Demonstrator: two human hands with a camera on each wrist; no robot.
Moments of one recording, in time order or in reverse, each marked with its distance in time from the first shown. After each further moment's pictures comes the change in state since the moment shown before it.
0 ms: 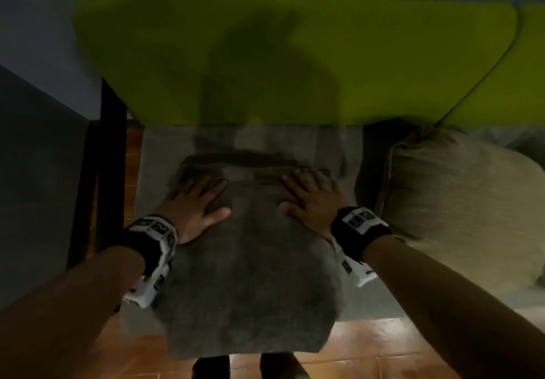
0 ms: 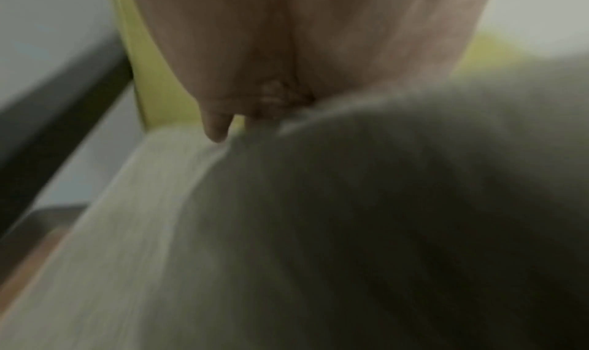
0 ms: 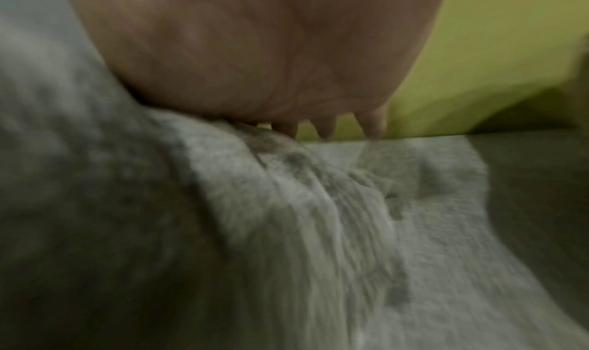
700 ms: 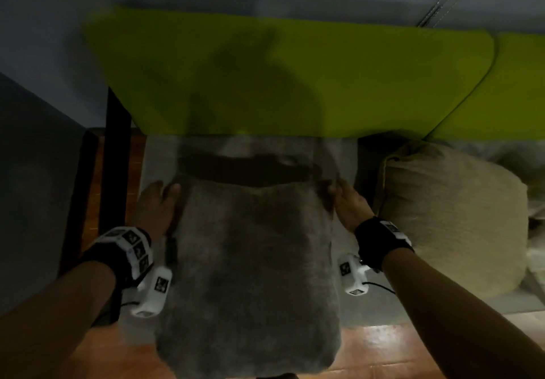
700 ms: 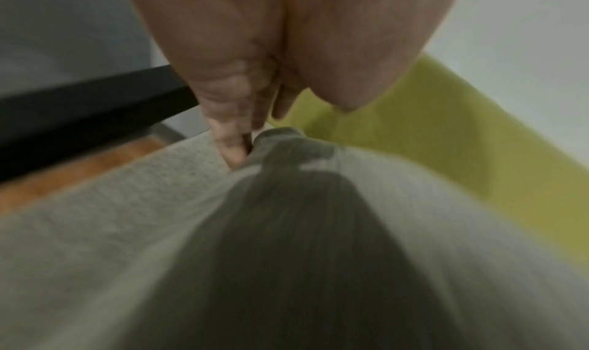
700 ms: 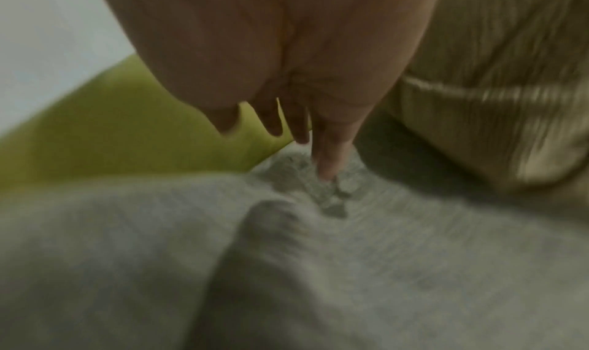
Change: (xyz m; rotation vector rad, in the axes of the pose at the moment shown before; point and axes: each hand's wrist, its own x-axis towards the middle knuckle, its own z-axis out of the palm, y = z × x) left_hand -0.021 -0.035 -0.018 -0.728 0.407 -0.373; right_hand -0.019 0.036 -0.016 0.687 0.214 0.471
